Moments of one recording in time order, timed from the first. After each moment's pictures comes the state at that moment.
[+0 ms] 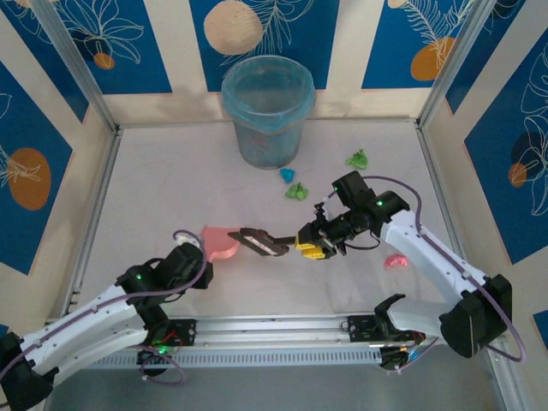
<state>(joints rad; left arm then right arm) -0.86 0.64 0.44 -0.77 -0.20 -0.73 0.50 1.20 1.01 -1.01 -0.86 0.84</state>
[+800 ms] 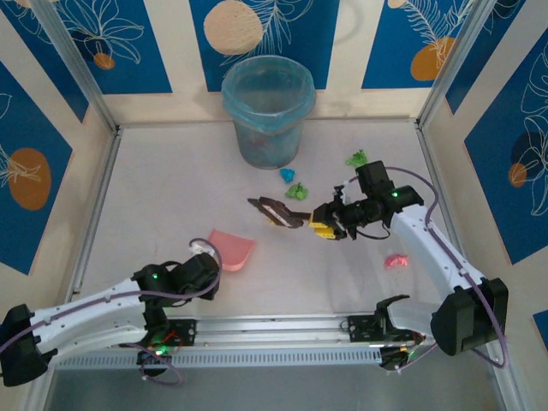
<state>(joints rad) -1.04 0.78 0.44 -0.77 -0.23 -0.75 0.28 1.19 1.02 -0.94 -0.85 0.77</state>
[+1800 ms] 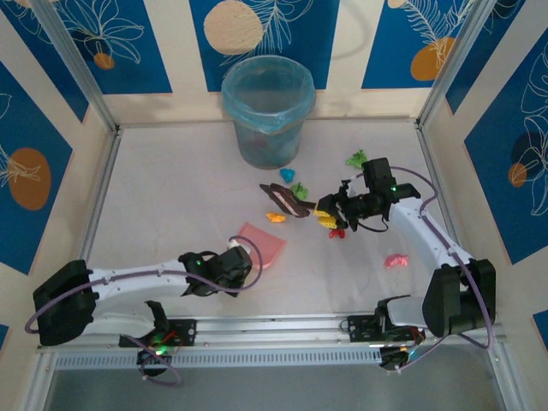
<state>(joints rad) -1.10 1.22 0.57 -0.54 -0.21 -0.57 0.19 1.31 0.97 -0.77 -0.86 0.81</state>
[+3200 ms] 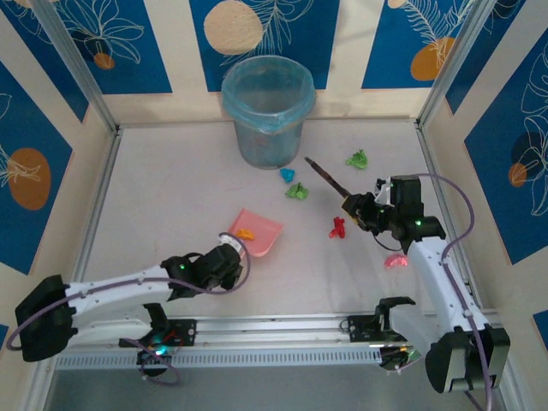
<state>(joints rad) -1.05 1.02 0.51 -0.46 -0.27 -0.52 0.05 0.96 0.75 -0.58 -0.52 0.82</state>
